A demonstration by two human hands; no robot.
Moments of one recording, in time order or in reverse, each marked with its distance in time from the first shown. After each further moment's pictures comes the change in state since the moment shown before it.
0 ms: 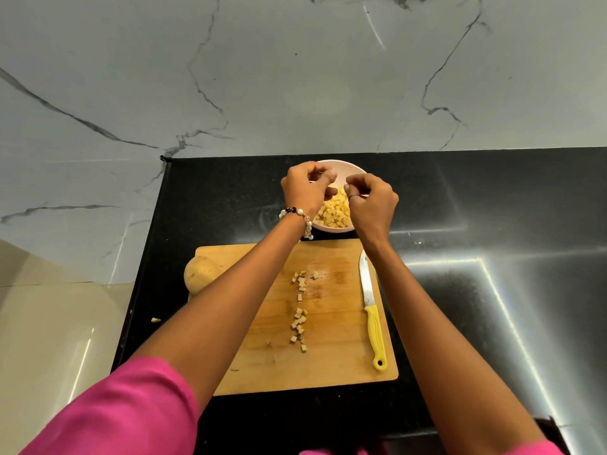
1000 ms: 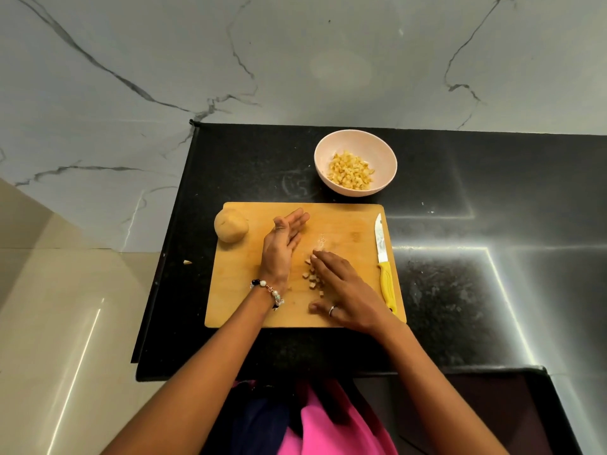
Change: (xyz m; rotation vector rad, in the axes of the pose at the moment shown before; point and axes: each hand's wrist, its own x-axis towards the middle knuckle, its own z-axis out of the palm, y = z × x) left_hand -0.151 -0.081 -0.082 -0.452 -0.079 -0.242; right_hand -0.189 0.037 -0.036 -0.304 -0.903 -0.500
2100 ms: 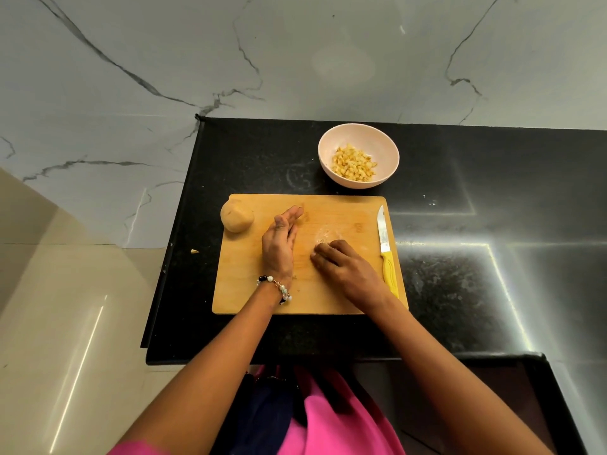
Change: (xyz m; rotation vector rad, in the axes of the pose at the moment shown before) left_hand -0.010 -0.011 -0.003 -0.074 0.122 0.076; right_hand 0.014 0.002 0.003 -0.440 0.216 -0.224
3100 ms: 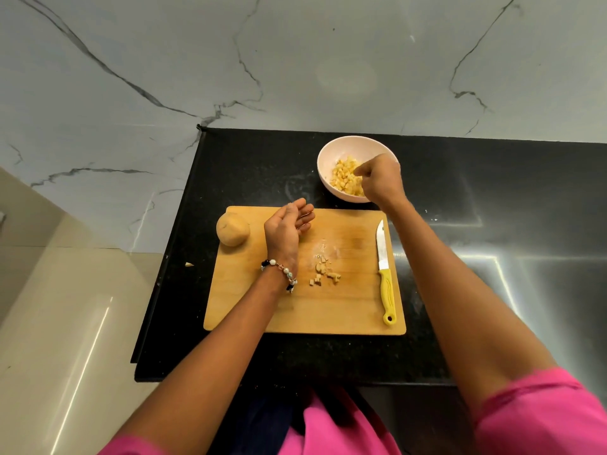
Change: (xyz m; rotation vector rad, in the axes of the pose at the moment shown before) left_hand 0.032 0.028 0.037 -0.010 0.194 -0.114; right_hand 0.124 0.114 -0.070 0.430 0.029 0.913
